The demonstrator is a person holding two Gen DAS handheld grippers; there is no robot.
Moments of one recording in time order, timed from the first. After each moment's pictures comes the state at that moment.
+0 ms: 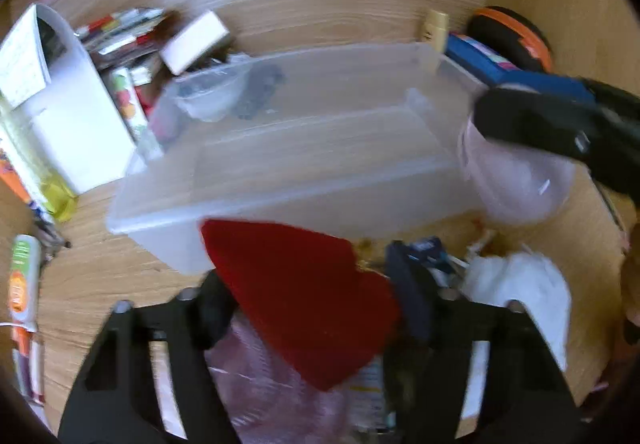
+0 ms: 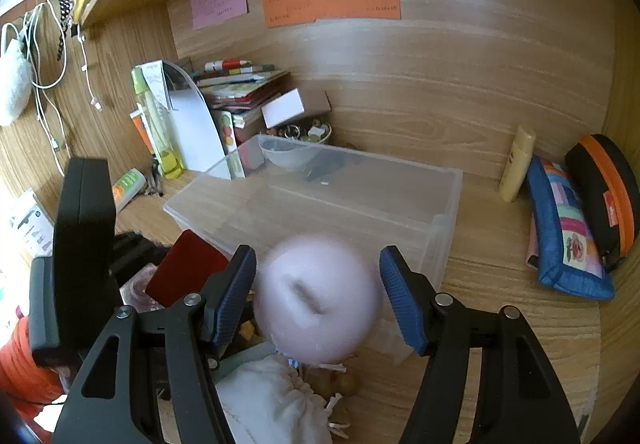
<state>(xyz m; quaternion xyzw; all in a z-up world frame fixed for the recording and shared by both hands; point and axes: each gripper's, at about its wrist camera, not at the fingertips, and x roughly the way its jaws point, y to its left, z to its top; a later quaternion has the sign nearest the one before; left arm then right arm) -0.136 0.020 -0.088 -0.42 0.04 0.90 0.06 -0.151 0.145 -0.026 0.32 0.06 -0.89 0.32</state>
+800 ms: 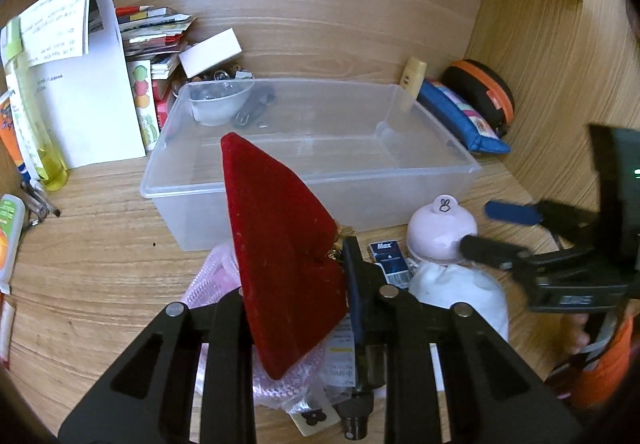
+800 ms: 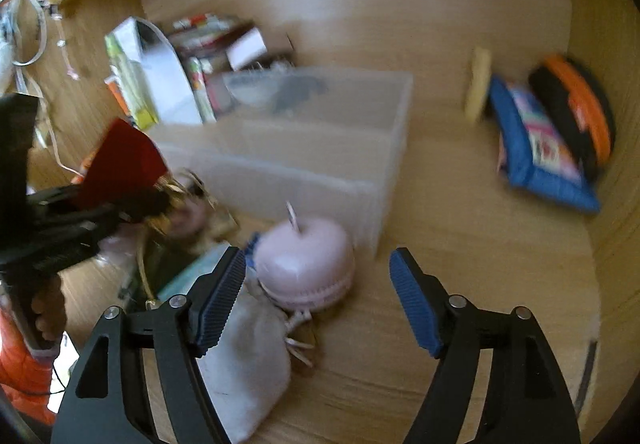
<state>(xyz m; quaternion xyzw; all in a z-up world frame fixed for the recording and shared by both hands) -0.095 0.001 -0.064 -0.37 -0.05 0.92 0.09 -0.136 0.182 -0.070 0.41 0.06 -0.87 0.27</state>
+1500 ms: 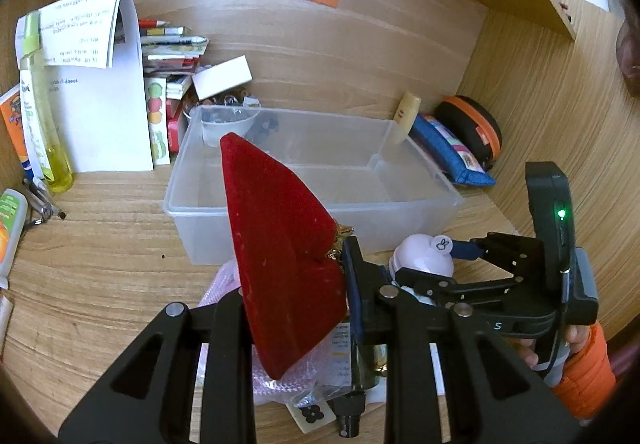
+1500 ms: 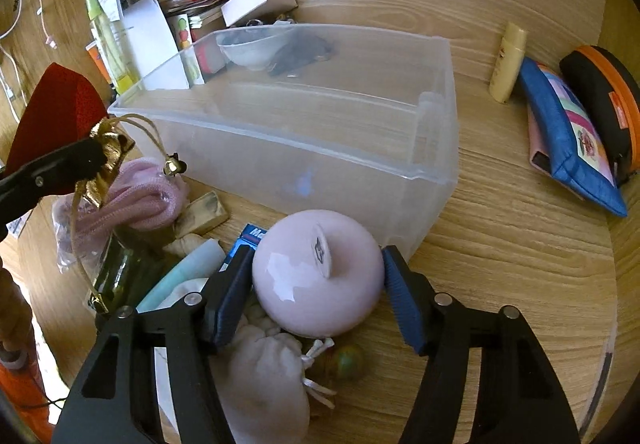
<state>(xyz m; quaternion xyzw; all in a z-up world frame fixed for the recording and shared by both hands) -0.082 -0.016 -0.047 -0.33 -0.09 0.93 0.10 -0.150 0.151 -0.094 0.43 0.10 -0.85 0.27</state>
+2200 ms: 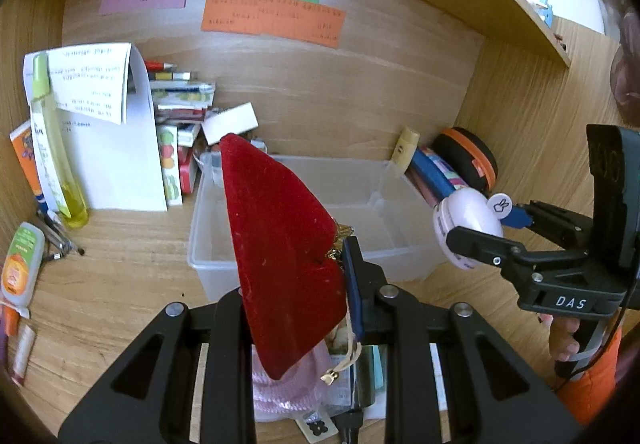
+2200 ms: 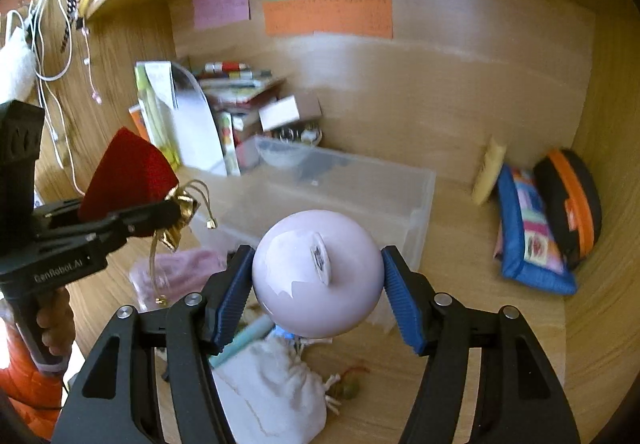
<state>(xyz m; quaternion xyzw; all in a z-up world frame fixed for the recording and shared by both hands) -0.085 -0.028 -0.012 -0.29 -0.09 0.95 0.09 -0.123 0.147 -0.002 0.31 0.09 -0.90 0.29</state>
